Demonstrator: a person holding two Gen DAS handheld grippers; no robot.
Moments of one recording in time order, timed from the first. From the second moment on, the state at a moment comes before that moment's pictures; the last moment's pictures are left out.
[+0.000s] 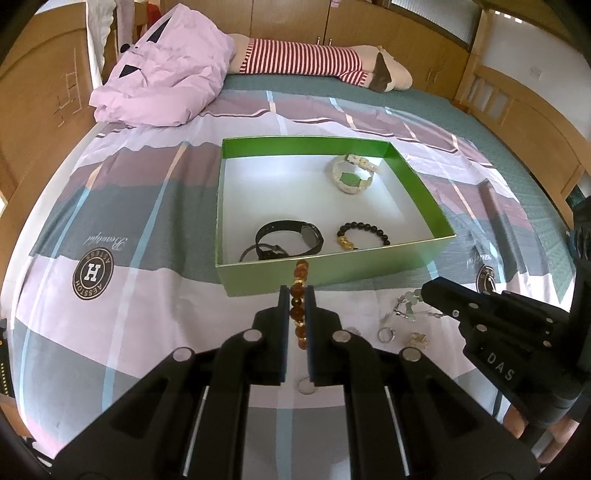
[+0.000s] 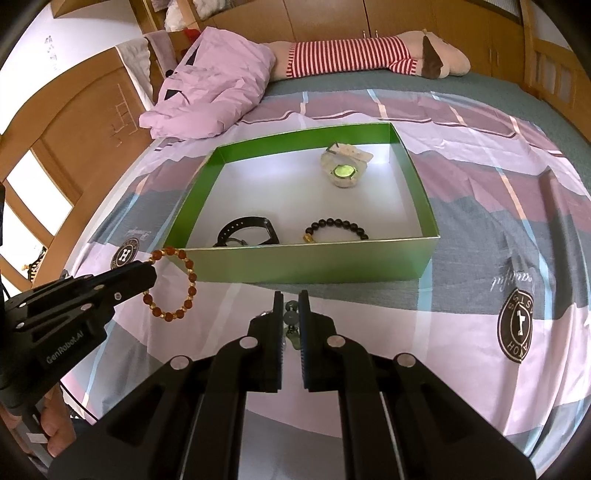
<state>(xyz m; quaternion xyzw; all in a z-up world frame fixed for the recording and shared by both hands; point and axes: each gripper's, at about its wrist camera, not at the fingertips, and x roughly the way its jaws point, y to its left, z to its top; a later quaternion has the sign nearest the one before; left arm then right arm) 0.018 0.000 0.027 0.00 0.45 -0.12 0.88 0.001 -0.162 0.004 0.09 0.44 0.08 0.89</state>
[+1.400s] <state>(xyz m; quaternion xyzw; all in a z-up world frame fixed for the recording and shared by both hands) 0.103 0.006 0.028 -0.06 0.43 -0.15 0.89 0.062 -0.172 0.020 0.10 0.44 0.09 0.89</state>
